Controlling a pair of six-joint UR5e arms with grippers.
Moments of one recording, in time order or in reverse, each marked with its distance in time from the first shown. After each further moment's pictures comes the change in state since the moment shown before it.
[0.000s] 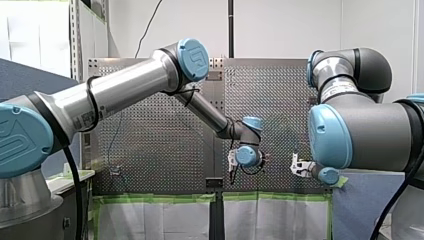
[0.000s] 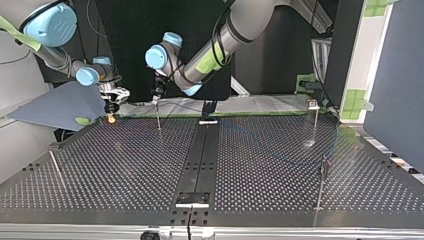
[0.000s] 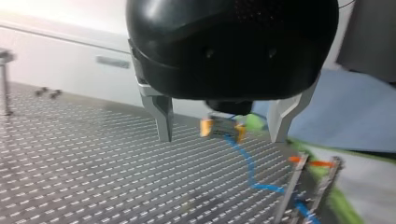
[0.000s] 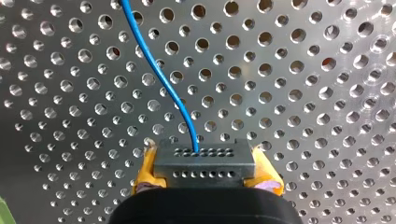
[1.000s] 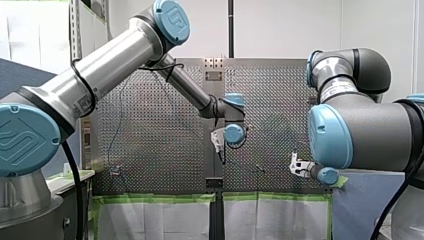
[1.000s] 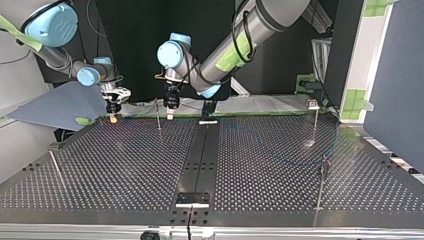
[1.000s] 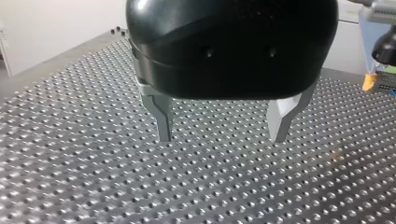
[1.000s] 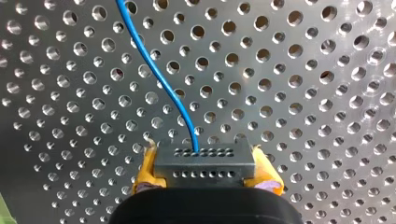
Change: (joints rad) left arm 0.057 0.266 -0.266 0.206 -0.134 -0.156; right arm 0.006 0.001 0.000 -0.001 -0.021 0.040
